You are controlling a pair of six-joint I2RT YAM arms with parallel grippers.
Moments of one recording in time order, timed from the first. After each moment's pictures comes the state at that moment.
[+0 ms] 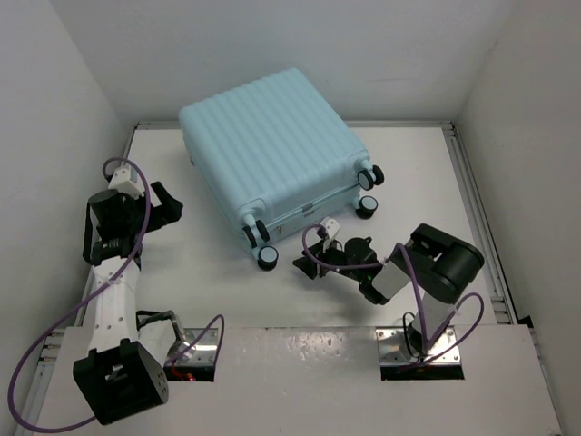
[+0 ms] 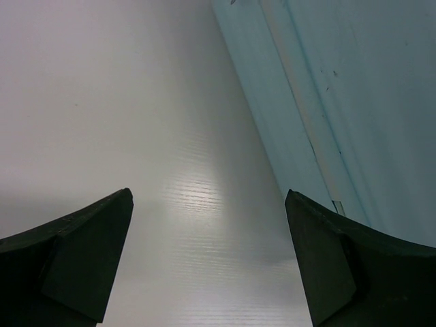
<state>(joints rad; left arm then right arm) 0.36 0.90 0.69 -0.28 0.35 -0.20 0.75 1.73 0.23 1.26 -0.21 0.20</state>
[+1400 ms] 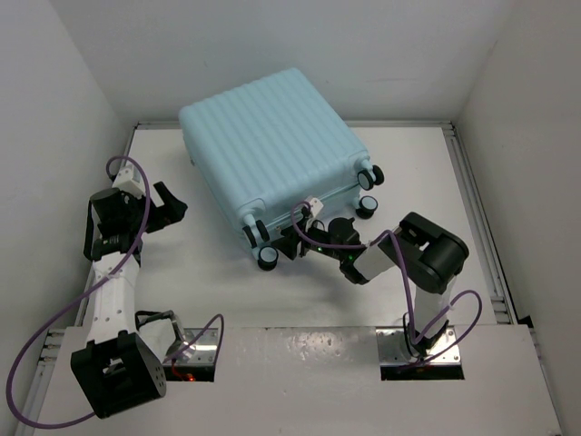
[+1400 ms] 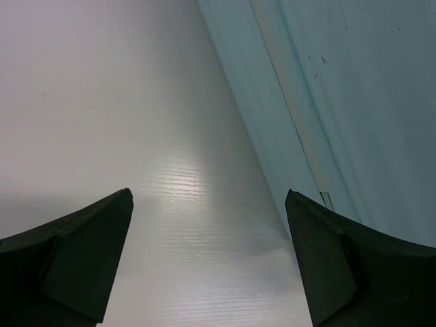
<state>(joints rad) 0.36 0.94 0.70 -0.28 0.42 -0.22 0.73 1.86 0.50 1.23 -0.32 0.27</state>
